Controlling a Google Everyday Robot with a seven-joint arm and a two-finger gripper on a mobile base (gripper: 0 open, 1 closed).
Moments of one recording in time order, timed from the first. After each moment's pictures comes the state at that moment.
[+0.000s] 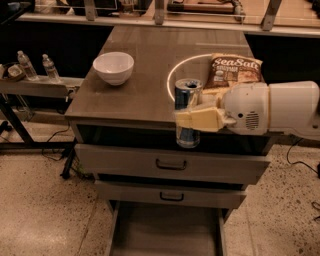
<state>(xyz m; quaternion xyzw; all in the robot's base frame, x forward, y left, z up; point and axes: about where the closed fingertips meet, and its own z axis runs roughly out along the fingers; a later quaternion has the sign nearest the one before) 0.461 -0.058 0.937 -0.41 0.69 0.39 0.45</state>
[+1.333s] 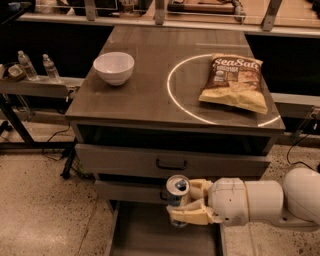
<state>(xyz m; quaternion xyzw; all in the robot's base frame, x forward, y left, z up) 0.357 -0.043 0.759 -0.49 0.63 0.42 0.44</state>
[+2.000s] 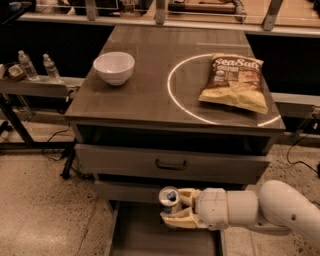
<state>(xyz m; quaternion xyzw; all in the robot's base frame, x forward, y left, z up) 0.375 -0.033 0.682 -0.52 0.61 0.39 0.45</state>
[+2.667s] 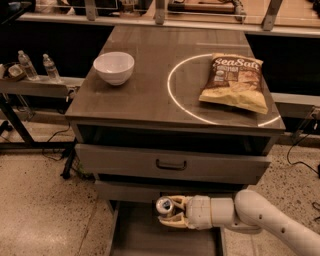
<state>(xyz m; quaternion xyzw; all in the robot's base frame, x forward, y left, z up) 0.421 -0.026 0.552 -0.56 0.57 0.35 0.49</state>
